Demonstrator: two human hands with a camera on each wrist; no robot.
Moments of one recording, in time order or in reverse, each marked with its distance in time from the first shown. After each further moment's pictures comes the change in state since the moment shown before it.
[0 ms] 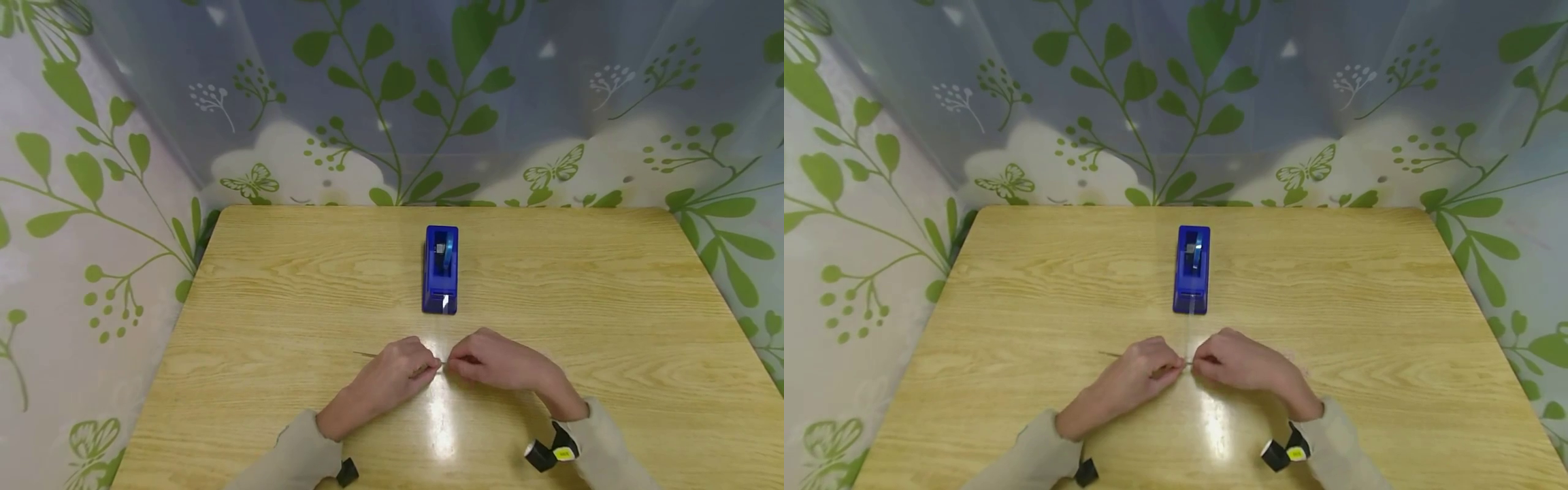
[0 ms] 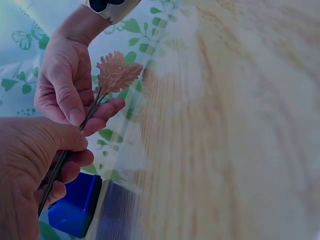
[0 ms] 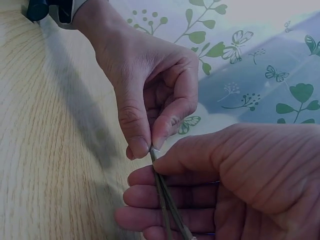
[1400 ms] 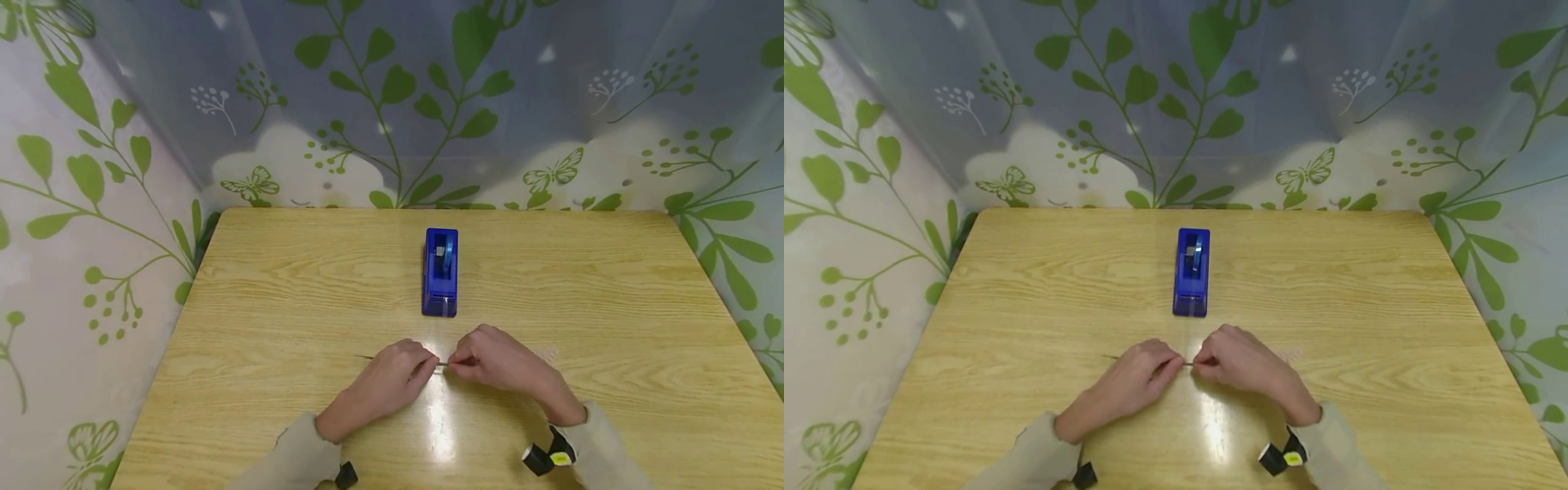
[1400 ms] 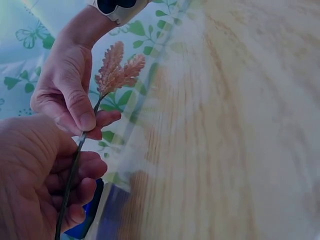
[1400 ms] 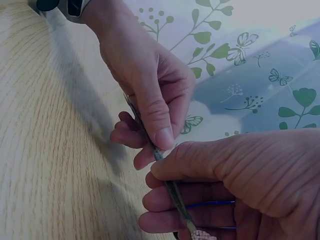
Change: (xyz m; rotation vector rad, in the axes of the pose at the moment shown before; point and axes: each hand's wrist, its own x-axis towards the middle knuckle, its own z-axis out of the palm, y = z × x) left_hand 0.001 0.004 0.002 0.012 -0.105 -0.244; right_hand 0.001 0.001 0.003 -0.112 0.127 -0.007
